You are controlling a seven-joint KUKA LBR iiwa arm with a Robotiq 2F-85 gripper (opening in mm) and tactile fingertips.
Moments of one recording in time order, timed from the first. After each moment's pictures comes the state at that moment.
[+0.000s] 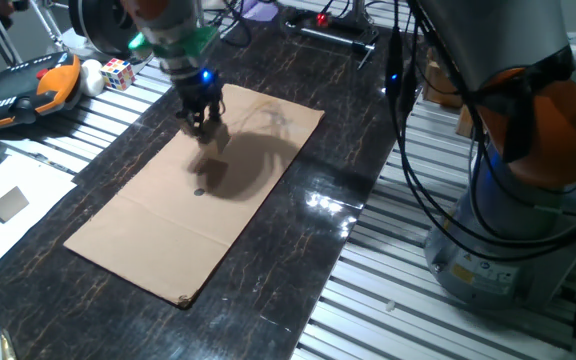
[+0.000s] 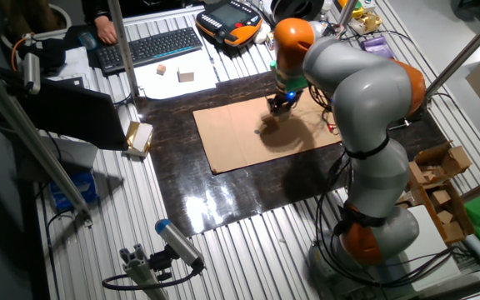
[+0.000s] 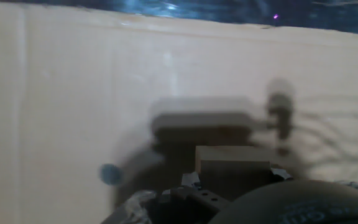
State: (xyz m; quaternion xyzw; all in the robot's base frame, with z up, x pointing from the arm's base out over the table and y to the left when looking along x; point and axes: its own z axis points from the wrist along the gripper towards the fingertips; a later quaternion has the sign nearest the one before) arm 0.584 0.014 0.099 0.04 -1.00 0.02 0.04
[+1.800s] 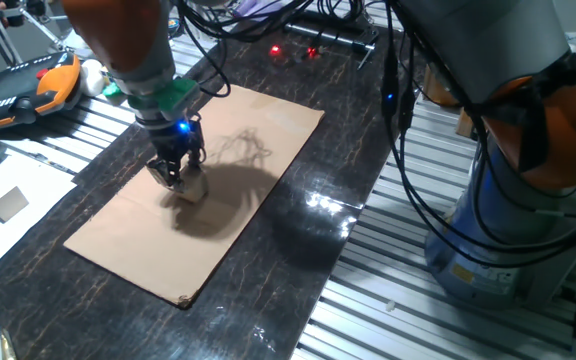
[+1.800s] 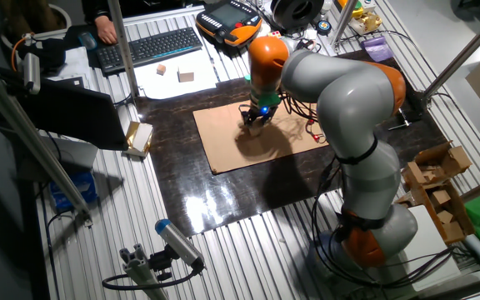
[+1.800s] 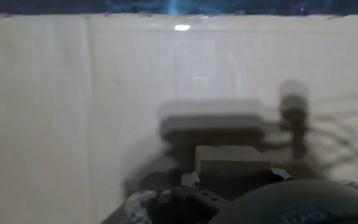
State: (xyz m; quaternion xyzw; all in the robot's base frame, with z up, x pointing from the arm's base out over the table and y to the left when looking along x) arm 0.571 0.109 0.063 0.00 -1.00 0.00 0.04
